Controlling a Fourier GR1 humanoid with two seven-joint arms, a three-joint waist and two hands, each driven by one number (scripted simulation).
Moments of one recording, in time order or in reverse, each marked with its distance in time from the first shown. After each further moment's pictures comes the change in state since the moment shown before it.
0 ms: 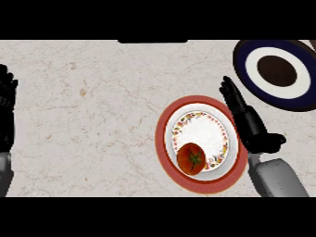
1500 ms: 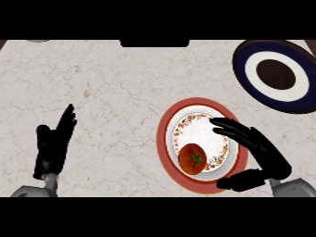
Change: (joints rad) left arm 0.107 -0.173 -0.167 0.135 0.023 -0.089 0.134; right arm 0.130 -0.187 0.111 -0.112 0.343 0.105 -0.450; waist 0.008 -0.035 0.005
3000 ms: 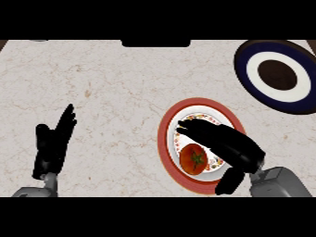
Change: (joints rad) left arm 0.012 -0.071 0.085 -0.022 -0.086 -0.083 0.031; right arm -0.111 0.071 0.095 -0.133 0.450 0.365 0.503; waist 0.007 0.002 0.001
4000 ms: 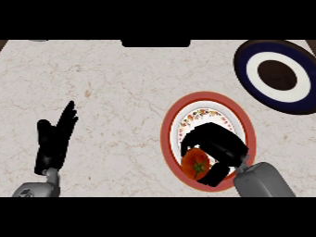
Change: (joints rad) left arm -0.030 -0.051 0.063 0.017 -0.054 -0.052 0.007; right arm -0.023 0.118 -0.040 0.171 0.209 -0.085 -0.173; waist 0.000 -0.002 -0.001
